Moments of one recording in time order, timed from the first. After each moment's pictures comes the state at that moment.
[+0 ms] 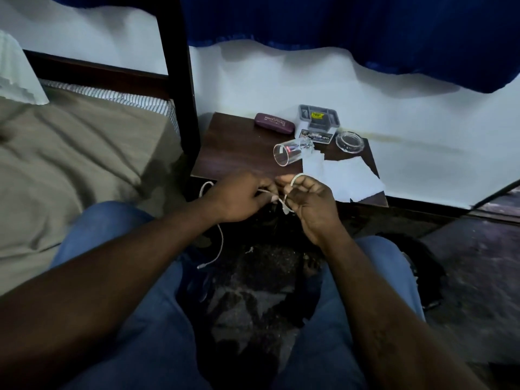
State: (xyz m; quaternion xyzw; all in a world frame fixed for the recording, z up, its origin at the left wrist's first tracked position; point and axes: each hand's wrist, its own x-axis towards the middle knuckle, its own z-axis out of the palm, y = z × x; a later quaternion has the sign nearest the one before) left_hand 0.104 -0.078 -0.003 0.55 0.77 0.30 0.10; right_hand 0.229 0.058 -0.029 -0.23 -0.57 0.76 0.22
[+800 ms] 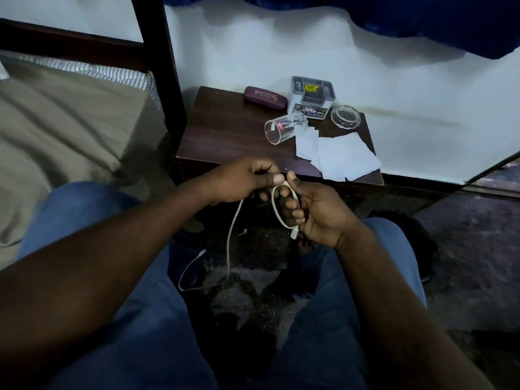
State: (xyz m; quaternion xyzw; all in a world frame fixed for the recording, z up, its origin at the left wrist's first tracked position) left_hand 0.119 -0.067 -0.021 0.45 0.67 0.46 0.39; right_hand 0.275 0.046 -0.010 -0.29 -0.52 0.80 -0.02
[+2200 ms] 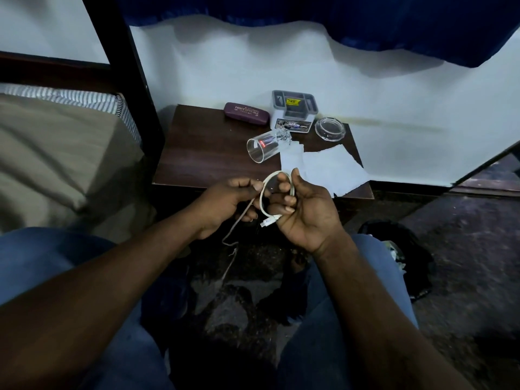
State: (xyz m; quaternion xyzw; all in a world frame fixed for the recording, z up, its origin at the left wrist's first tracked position) left_hand 0.115 -0.029 -0.042 0.23 0.62 0.59 0.47; right_hand 0.239 0.088 -0.022 -0.21 -0.24 0.94 0.12
